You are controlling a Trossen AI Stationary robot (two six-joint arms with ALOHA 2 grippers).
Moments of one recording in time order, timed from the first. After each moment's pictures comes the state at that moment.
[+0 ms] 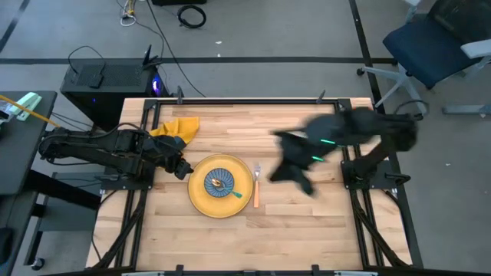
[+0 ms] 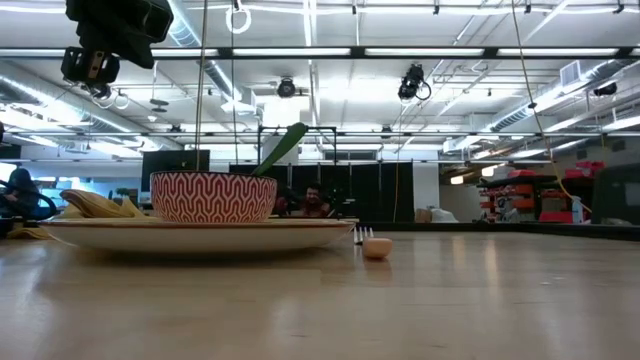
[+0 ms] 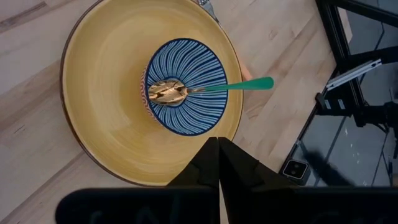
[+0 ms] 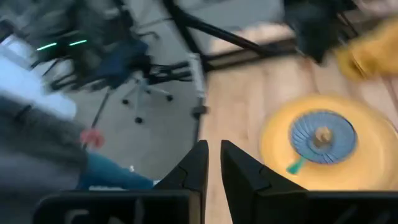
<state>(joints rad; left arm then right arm) -0.08 0.87 0.84 -0.77 0.04 -1.06 0.26 1.60 2.07 -1.04 -0.17 0.43</state>
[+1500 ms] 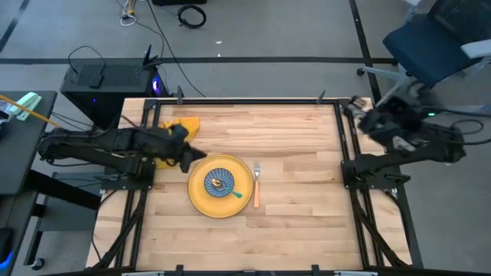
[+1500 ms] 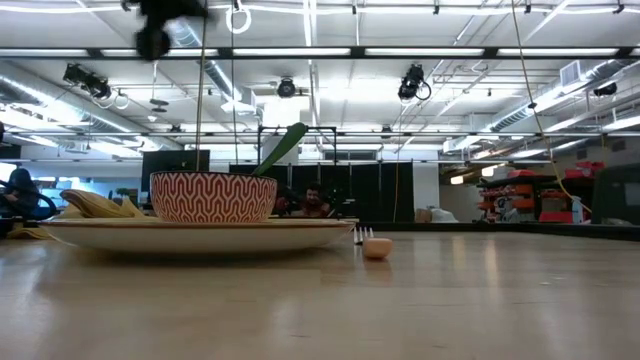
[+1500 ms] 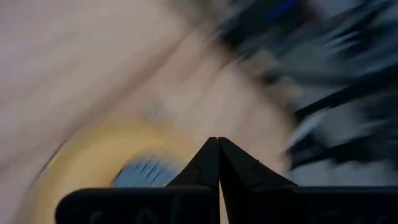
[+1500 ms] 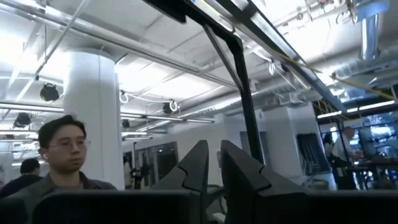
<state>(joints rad) -0.06 0.86 0.84 -0.47 -0.13 -0.82 -0.05 0.70 1.01 0.37 -0.59 0.54</state>
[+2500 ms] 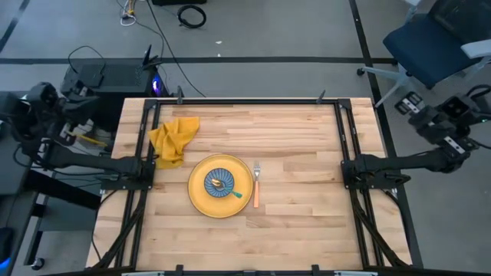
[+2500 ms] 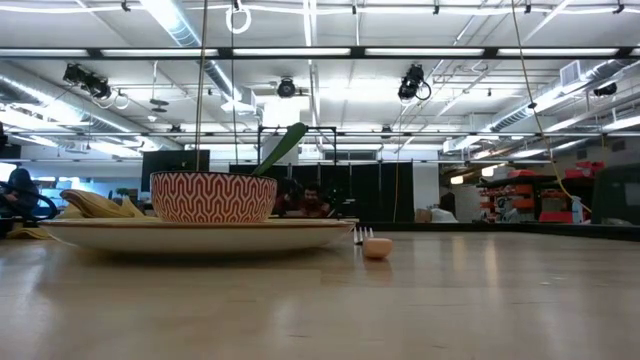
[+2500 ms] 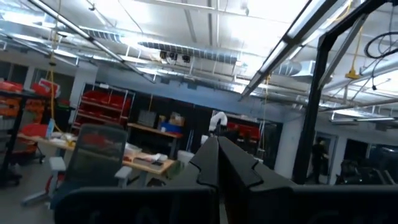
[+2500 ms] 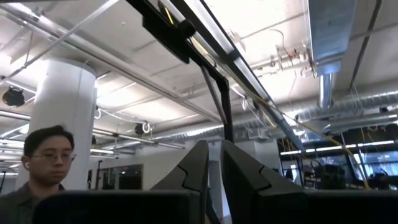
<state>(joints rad) -0.06 0.36 1.27 -0.46 -0.25 -0.17 -0.06 0.28 1.01 0.01 -0.45 0.42</state>
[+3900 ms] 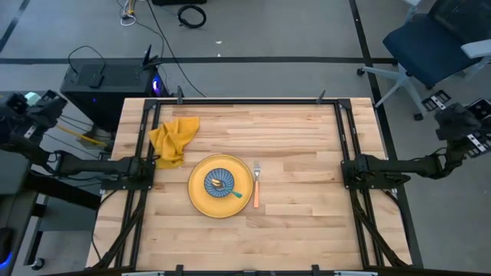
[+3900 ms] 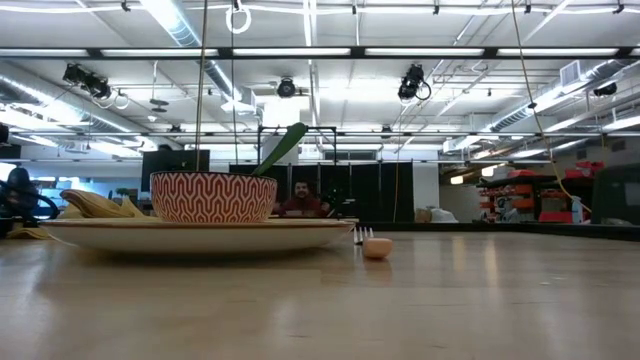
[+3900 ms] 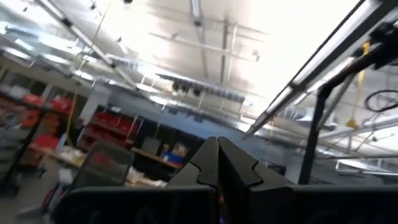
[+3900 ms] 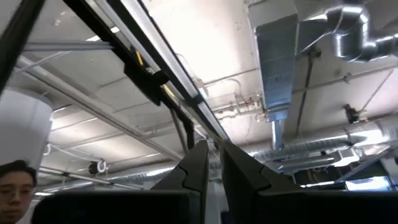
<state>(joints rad) -0.05 0.01 1.27 -0.65 -0.33 -0.23 -0.06 0.00 1.00 -0.14 -0.24 0.35</state>
